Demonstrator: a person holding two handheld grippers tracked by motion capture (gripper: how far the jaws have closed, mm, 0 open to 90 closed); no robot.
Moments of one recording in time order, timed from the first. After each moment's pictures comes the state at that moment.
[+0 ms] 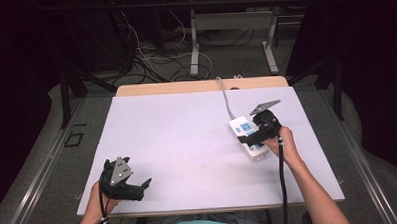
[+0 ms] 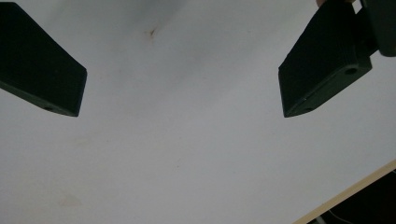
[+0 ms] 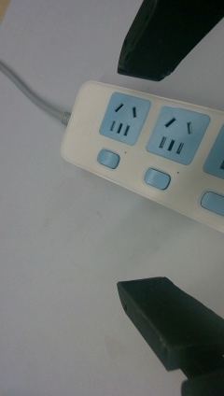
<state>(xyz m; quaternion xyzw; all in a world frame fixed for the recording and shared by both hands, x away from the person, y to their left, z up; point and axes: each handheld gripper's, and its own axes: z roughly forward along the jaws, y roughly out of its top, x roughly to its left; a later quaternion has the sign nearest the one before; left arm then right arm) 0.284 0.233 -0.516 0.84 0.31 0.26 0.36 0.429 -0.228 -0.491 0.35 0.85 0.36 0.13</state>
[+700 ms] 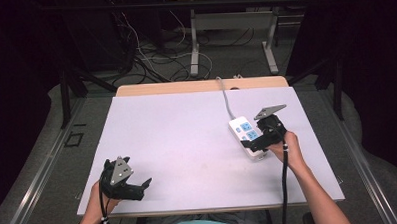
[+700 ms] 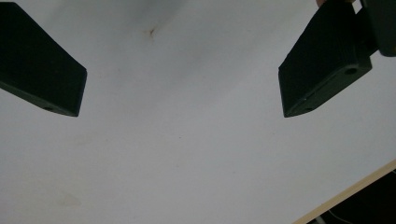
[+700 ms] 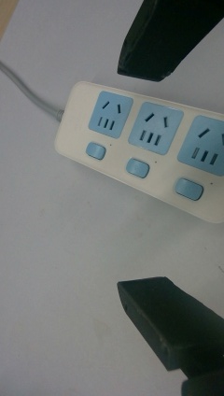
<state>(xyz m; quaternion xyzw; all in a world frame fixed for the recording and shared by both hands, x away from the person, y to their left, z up) 0.285 0.233 -0.516 0.84 0.31 0.26 0.35 0.406 -0.234 -0.484 0.35 0.85 0.36 0.14</state>
